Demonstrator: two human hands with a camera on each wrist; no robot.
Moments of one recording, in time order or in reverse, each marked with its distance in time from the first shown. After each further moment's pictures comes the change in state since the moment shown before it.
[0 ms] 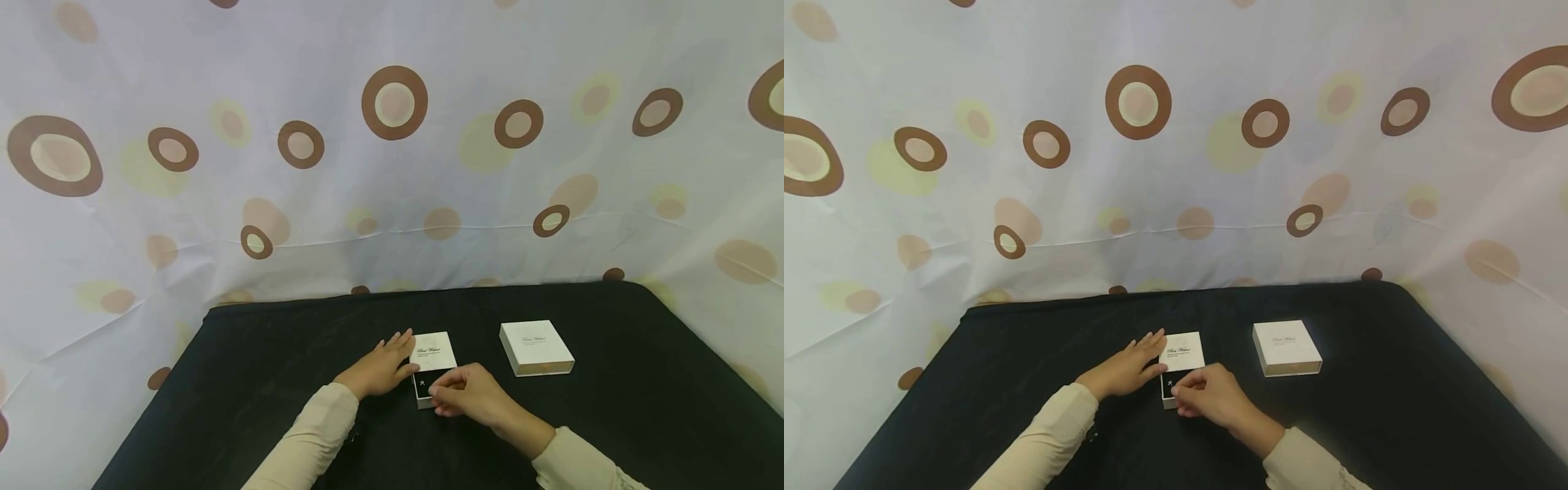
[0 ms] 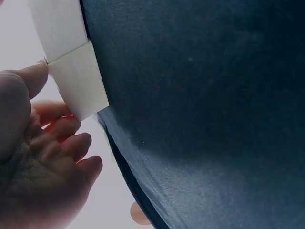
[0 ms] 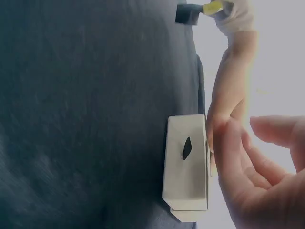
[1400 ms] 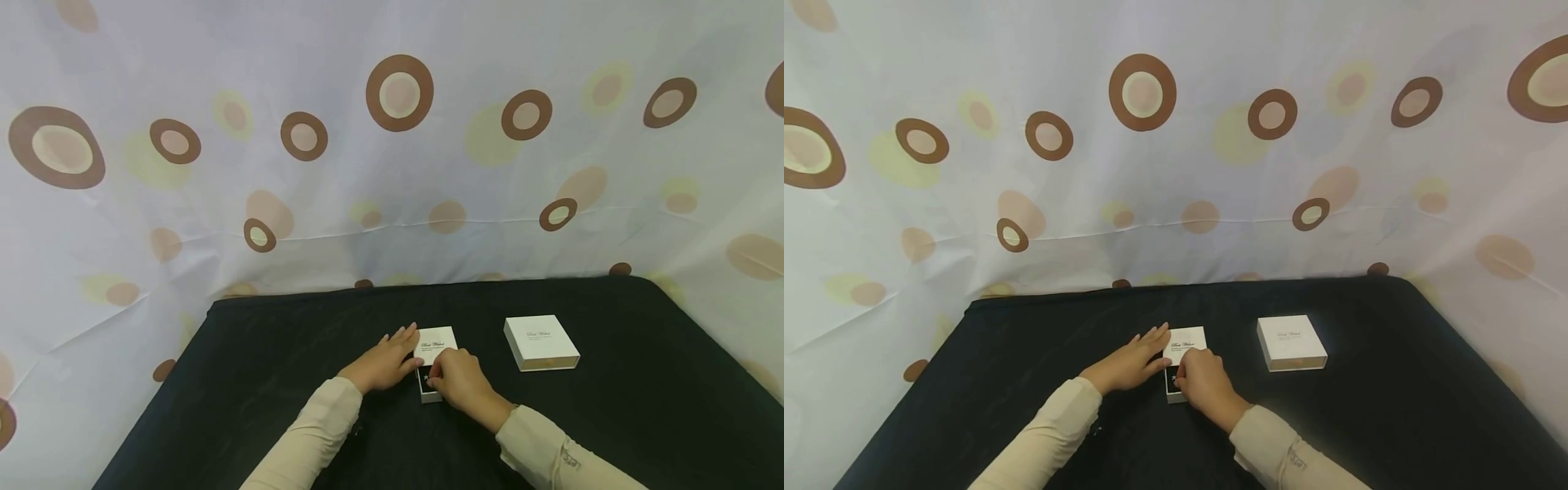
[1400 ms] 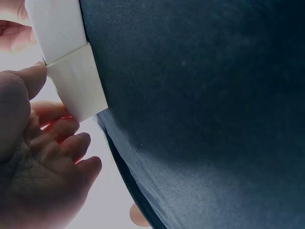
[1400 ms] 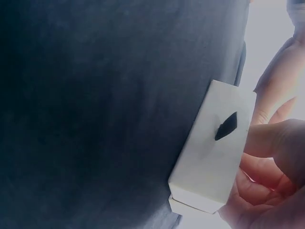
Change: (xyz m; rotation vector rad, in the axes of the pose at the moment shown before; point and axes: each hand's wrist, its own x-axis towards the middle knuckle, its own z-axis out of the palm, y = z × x) left_hand 0.000 -0.001 -0.001 -0.005 -0.010 0.017; right_hand 0.040 0.008 0.022 -0.826 0.279 -0.123
